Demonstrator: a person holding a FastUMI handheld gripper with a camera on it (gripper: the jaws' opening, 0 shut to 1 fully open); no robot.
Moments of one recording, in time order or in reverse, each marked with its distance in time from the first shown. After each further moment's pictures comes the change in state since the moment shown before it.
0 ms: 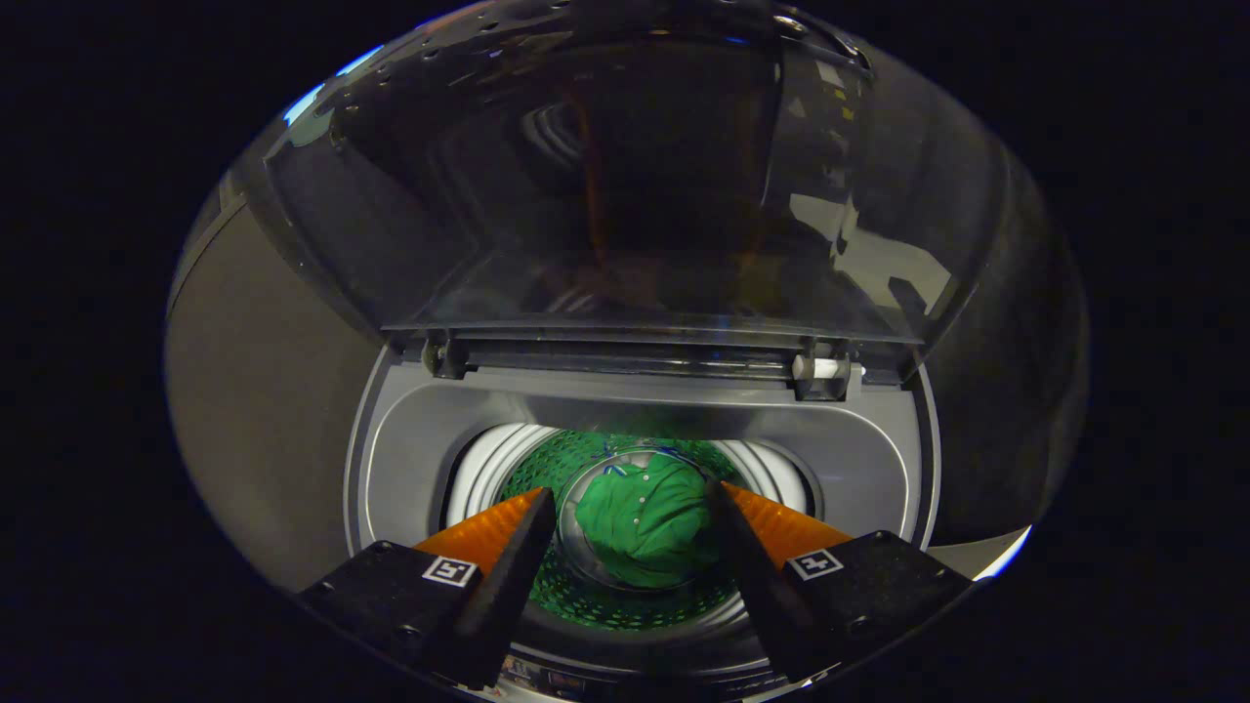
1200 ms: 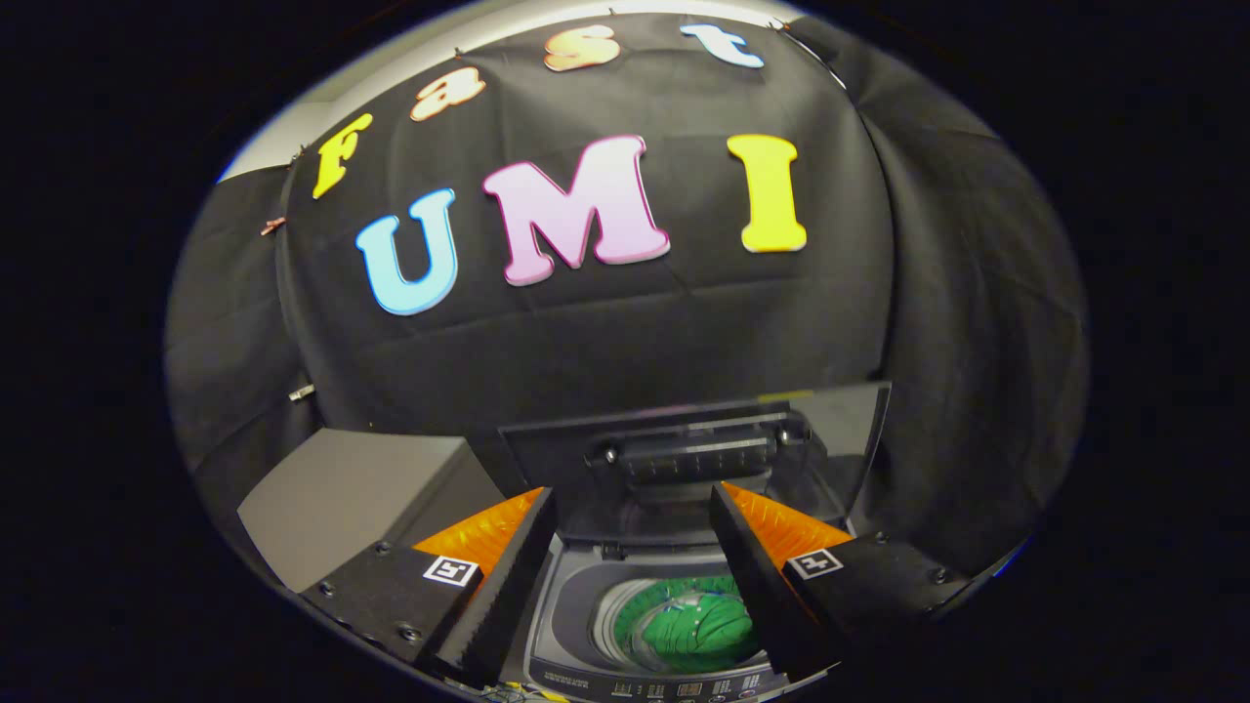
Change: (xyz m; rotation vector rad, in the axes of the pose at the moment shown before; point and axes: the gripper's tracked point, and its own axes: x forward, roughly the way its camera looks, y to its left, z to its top) arm -0.208 0.083 0.142 0.045 -0.684 0.065
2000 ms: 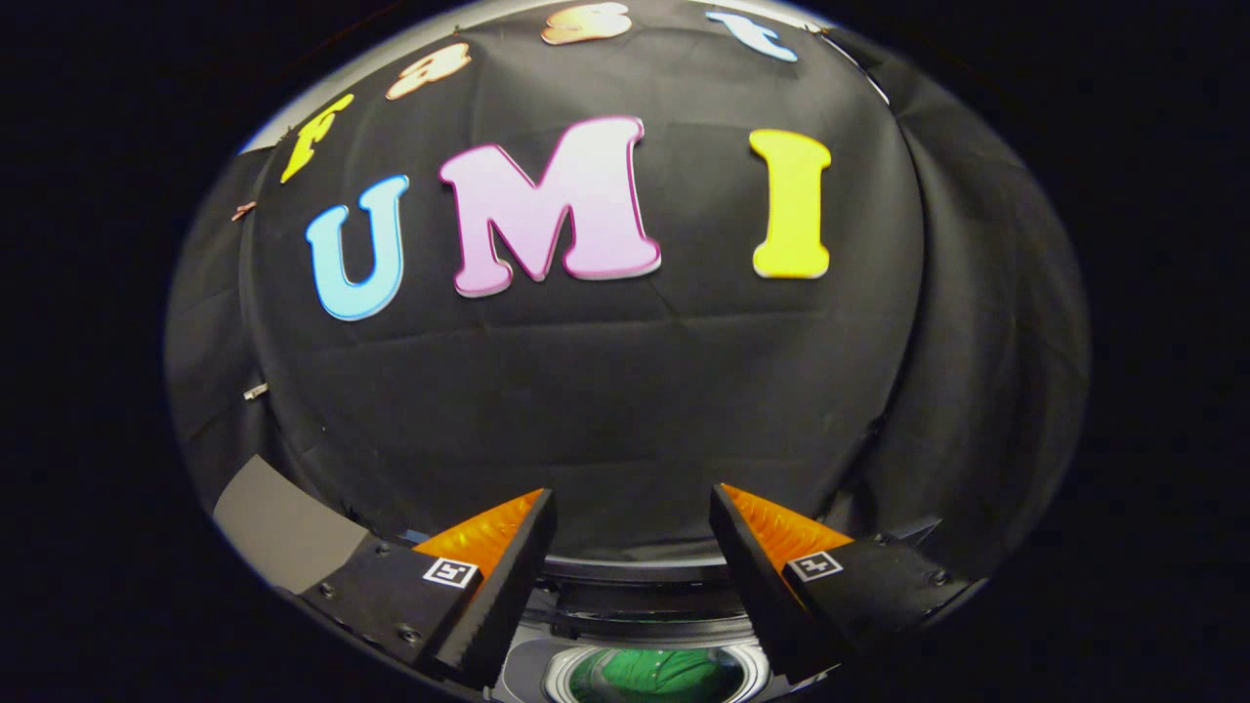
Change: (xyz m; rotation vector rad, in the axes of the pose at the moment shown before) arm 0.157 -0.040 0.022 -0.046 0.146 -0.088
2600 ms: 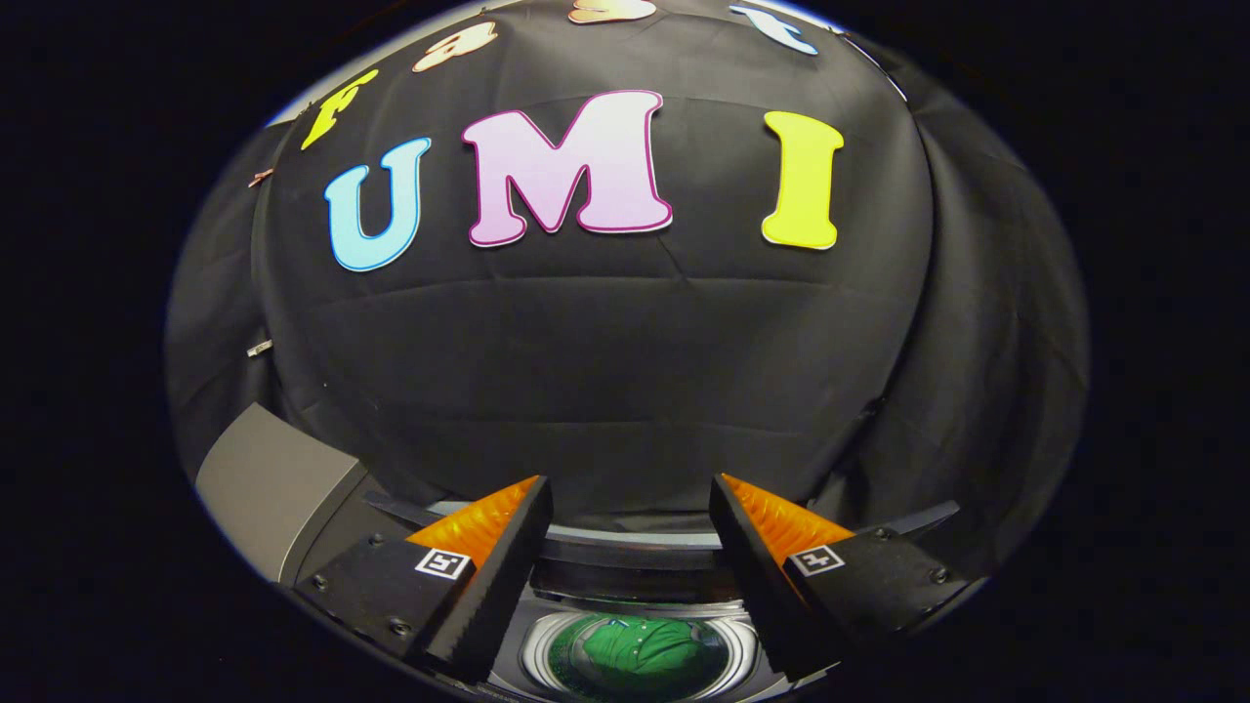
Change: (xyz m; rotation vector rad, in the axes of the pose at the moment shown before) arm -0.035 0.001 -0.030 -0.073 0.004 0.027
